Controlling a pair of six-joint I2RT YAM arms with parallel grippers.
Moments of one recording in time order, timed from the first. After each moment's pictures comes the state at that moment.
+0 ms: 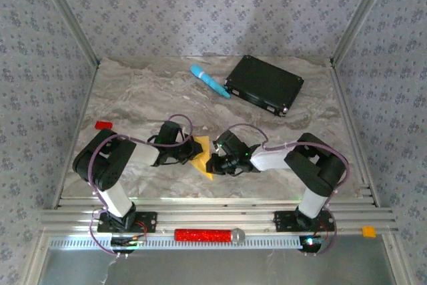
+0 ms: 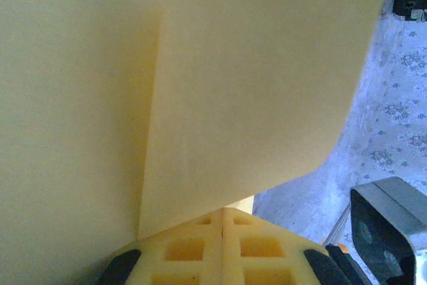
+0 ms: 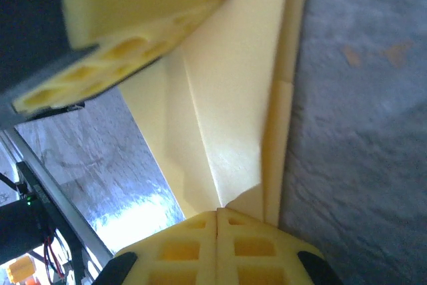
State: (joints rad) left arm -0.54 1.70 0.54 0.39 0.56 -1.07; right arm 0.88 1.70 0.70 0.12 -0.42 0.92
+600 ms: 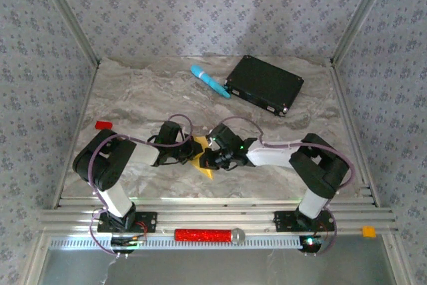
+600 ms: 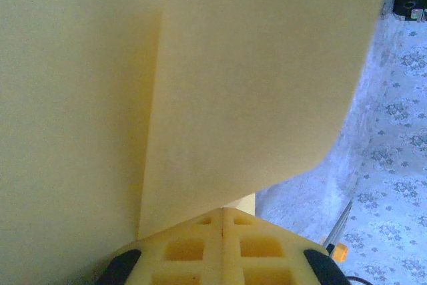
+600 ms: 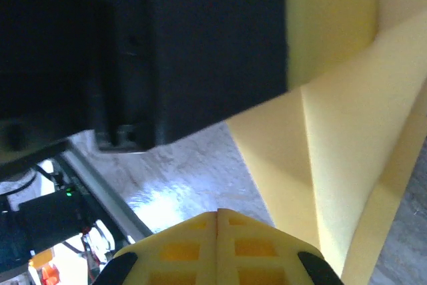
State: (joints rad) left arm -0.54 1.70 0.54 0.39 0.56 -1.07; right arm 0.90 1.70 0.85 -0.03 -0.43 0.89
